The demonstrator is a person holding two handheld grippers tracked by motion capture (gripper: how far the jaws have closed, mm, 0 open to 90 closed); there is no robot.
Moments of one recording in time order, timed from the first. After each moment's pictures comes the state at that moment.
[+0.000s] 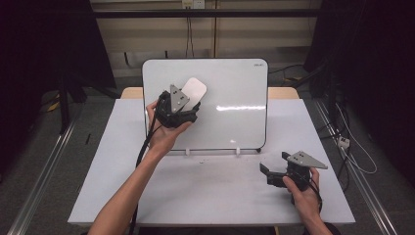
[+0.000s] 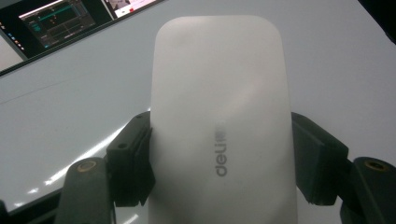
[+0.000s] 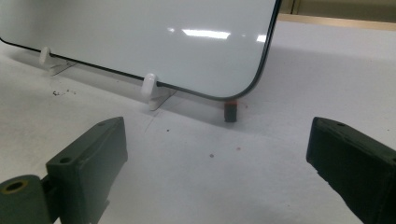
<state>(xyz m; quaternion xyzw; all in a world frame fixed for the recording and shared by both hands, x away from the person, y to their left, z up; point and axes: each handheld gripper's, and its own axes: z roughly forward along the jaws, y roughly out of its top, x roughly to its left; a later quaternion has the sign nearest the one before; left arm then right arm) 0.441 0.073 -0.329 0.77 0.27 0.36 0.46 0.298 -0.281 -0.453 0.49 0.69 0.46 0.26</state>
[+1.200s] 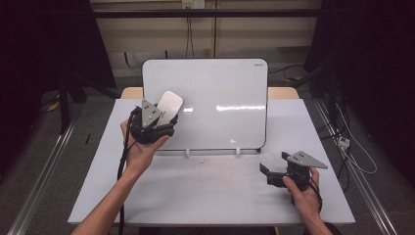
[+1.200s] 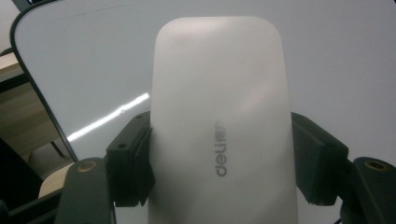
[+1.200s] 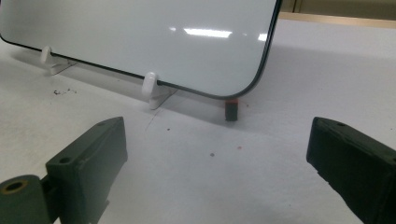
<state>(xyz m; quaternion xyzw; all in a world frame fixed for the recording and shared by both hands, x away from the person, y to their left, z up) 0.405 0.133 -0.341 0.76 0.32 0.35 0.45 0.298 -0.282 -0.454 0.49 0.69 0.46 0.26</state>
